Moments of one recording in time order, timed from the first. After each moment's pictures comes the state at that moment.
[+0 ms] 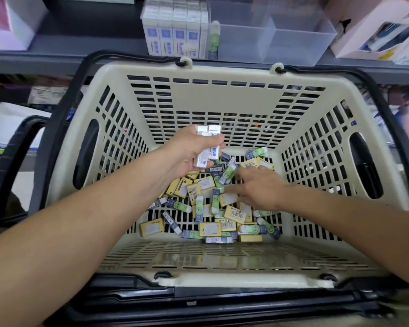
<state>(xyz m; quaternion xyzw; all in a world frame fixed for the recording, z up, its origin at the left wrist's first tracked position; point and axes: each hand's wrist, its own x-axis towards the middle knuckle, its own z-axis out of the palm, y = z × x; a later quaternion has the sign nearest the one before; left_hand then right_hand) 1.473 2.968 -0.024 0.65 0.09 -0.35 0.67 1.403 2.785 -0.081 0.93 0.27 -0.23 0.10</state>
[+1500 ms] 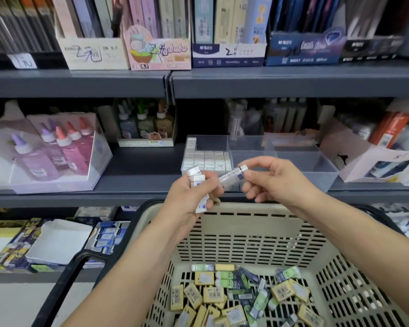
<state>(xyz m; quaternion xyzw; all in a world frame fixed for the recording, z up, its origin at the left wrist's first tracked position) 1.548 2.999 0.076 0.59 -0.02 -0.13 0.80 1.531 2.822 0.102 0.74 -0.03 -0.02 -0.67</state>
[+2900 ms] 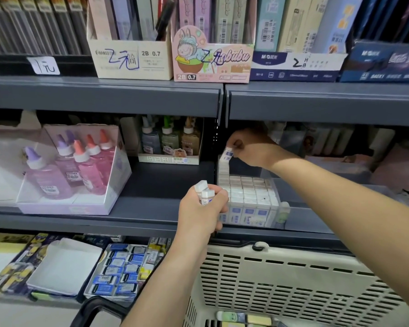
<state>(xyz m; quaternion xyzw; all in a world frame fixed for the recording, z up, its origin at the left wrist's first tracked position) 1.607 3.030 0.062 0.66 0.03 -0.03 0.75 1.732 2.882 0.114 0.98 0.10 0.08 -0.17</state>
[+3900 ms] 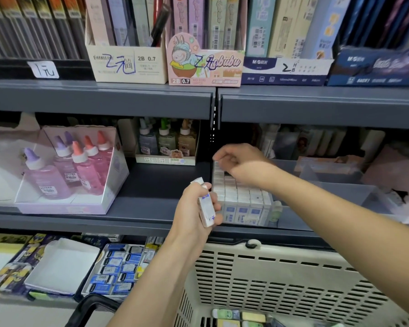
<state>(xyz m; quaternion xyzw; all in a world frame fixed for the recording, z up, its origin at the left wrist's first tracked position) 1.601 3.028 0.077 0.46 0.06 -0.11 0.88 1.680 2.895 0.108 0.93 0.12 0.07 -0.33</state>
